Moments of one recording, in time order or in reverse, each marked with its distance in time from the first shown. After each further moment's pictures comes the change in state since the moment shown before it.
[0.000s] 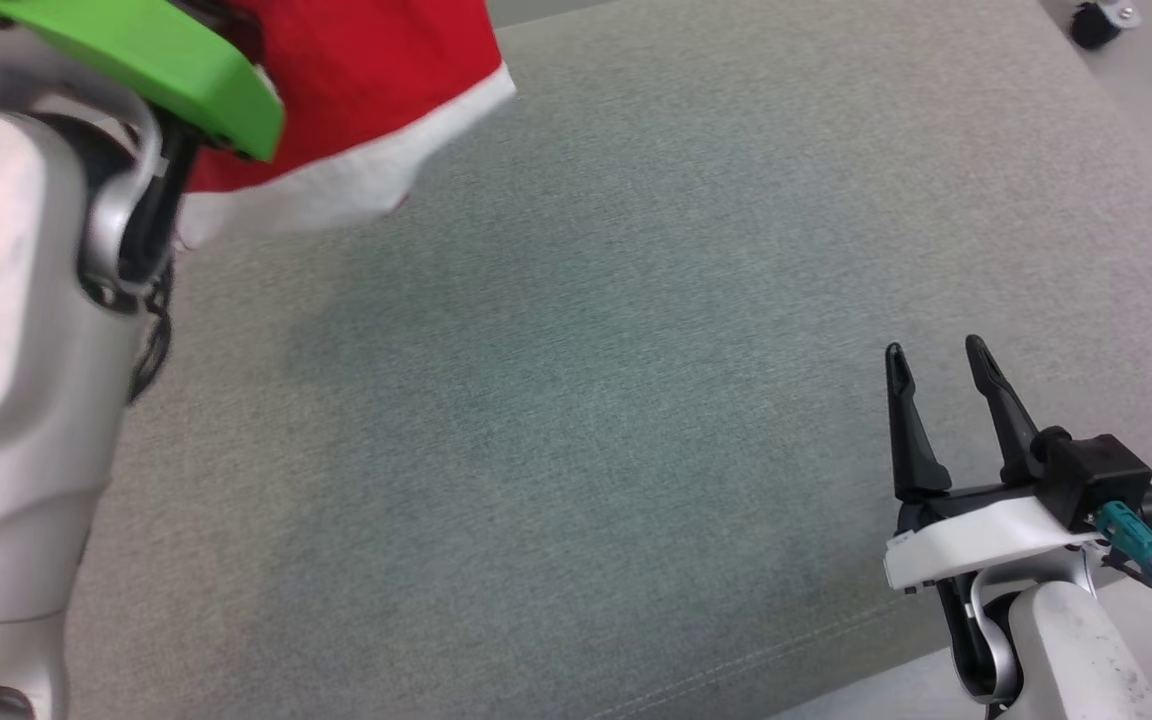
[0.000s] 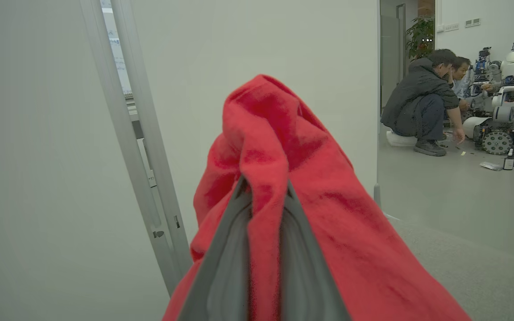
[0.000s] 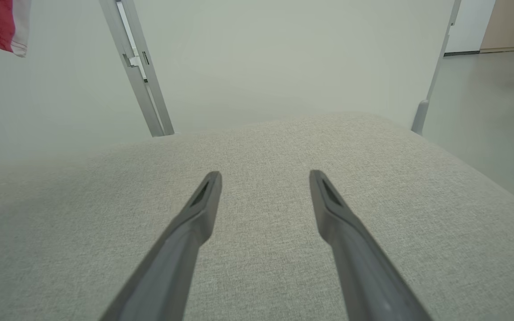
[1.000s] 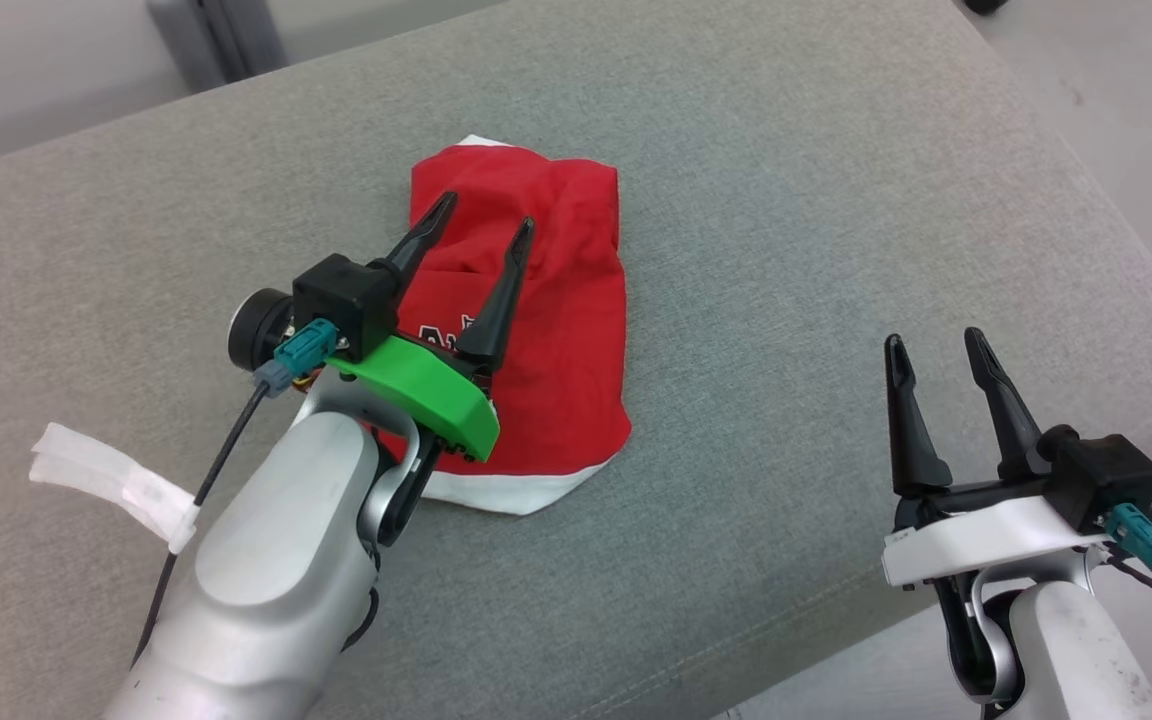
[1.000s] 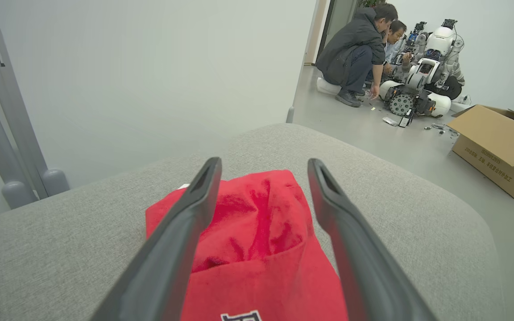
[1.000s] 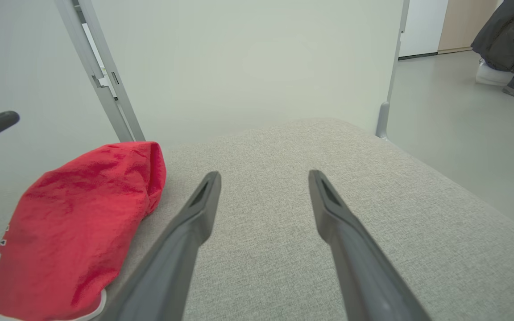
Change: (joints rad) left arm 0.338 -0.215 -0.178 0.267 0.004 0.007 -0.287; right arm 0.005 0.006 0.012 -0.036 0.041 0.000 -0.003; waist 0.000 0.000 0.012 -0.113
